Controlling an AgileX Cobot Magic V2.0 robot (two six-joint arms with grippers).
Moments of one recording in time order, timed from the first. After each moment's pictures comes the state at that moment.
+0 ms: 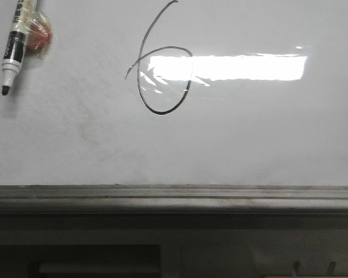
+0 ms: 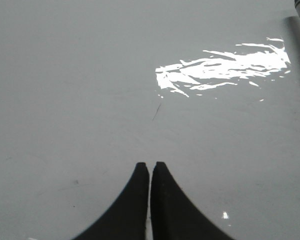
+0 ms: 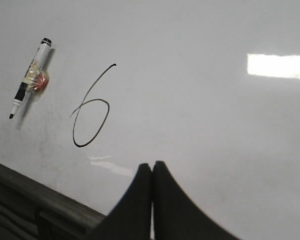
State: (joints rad) left arm -0.06 0.00 -0.01 -0.06 0.06 0.16; right arm 0.17 -0.01 -0.22 0.82 0.44 -0.77
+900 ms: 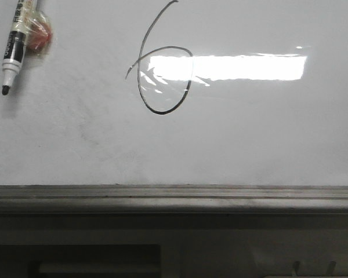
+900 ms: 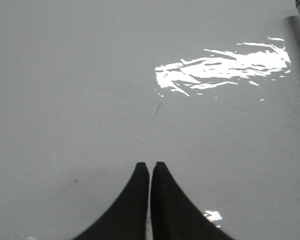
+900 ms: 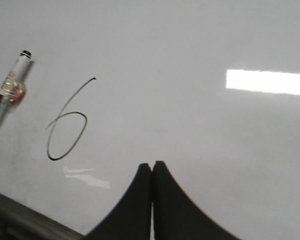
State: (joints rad) left arm -0.06 0.00 -0.01 -0.07 0.06 0.16; right arm 0.17 -0.01 -0.21 0.76 0.35 -0.77
